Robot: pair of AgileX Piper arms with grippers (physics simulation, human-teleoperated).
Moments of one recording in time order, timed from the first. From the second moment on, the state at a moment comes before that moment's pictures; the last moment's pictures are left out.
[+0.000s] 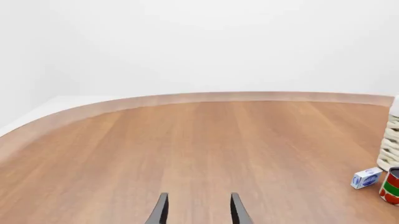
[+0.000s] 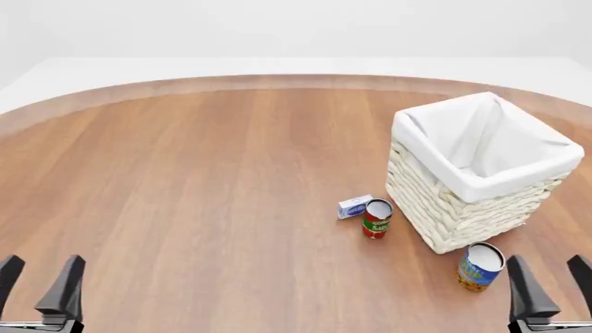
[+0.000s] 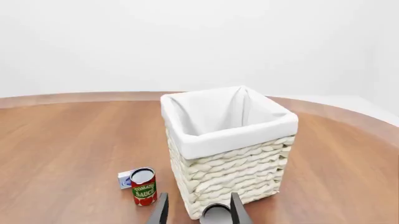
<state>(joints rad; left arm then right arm) 0.00 0.00 0.00 0.00 0.00 0.00 0.00 0.00 0.00 0.00</state>
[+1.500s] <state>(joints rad) 0.00 0.00 0.00 0.00 0.00 0.30 0.58 -0.61 0.30 -0.14</state>
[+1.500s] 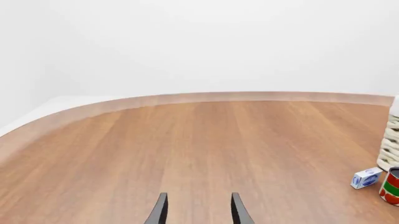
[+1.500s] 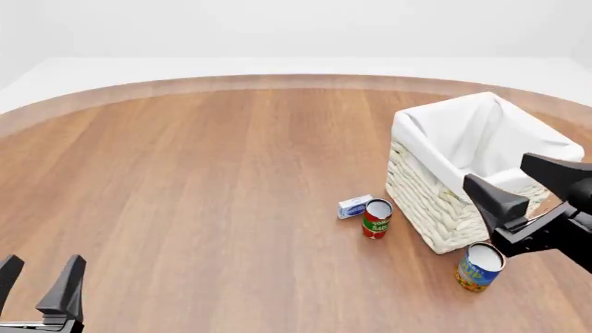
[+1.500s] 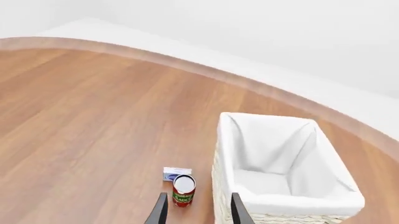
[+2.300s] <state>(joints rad) 0.00 0.00 0.00 0.00 0.00 0.46 0.98 -0.92 0.36 -0.37</state>
